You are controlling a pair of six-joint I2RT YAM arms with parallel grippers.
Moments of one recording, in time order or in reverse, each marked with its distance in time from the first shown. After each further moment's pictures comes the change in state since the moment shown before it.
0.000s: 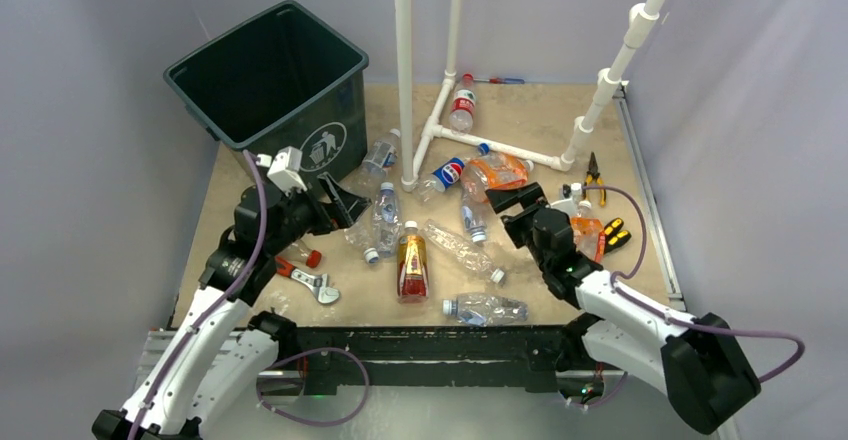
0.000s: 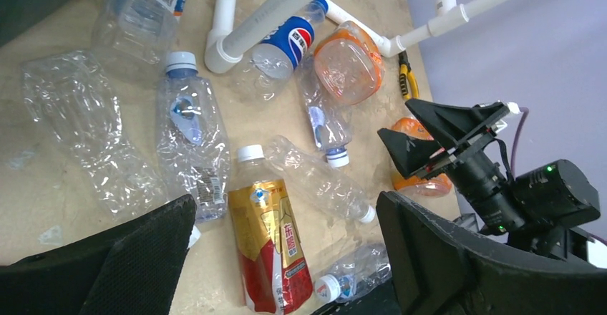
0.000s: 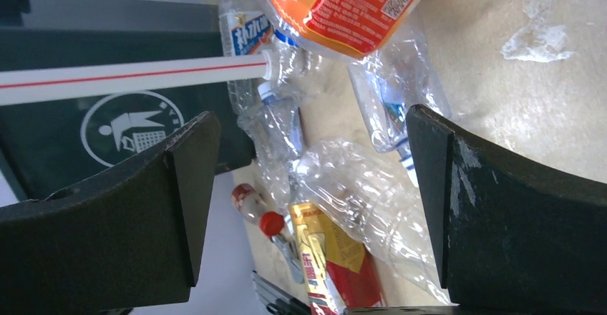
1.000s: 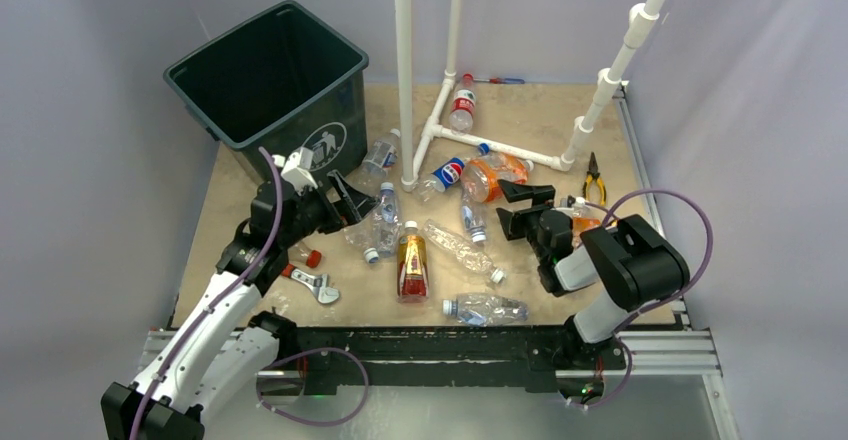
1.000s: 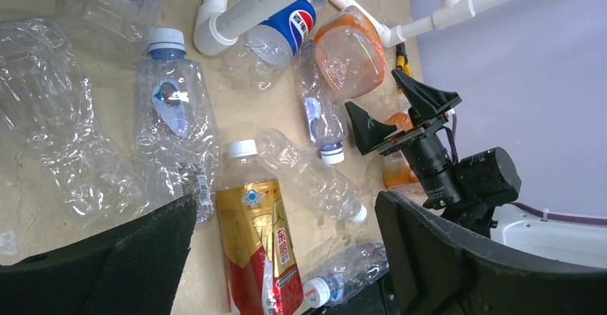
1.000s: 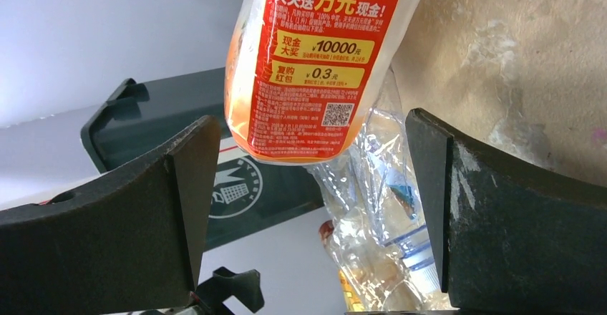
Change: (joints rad) left arm 0.000 0.095 -0.083 0.146 0.054 -0.085; right arm -0.209 0.649 -0.112 0.853 -0.187 0.322
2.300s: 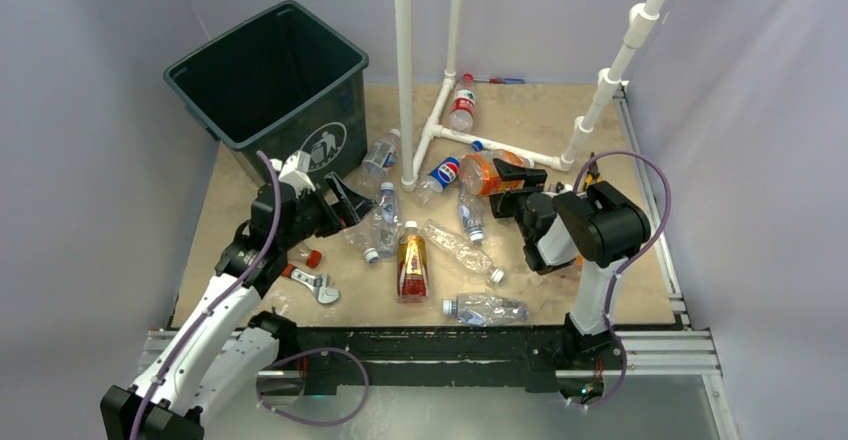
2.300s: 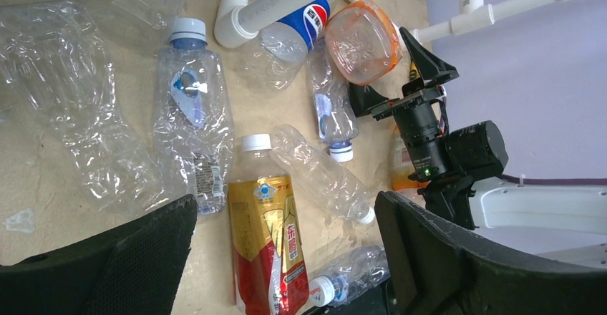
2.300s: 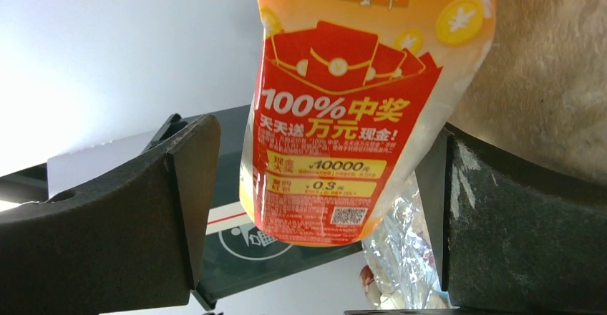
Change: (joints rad) left arm 0.000 -0.007 -0.005 -0.043 -0.038 -0.019; right arm 0.000 0.328 0.202 0.206 0.053 0.122
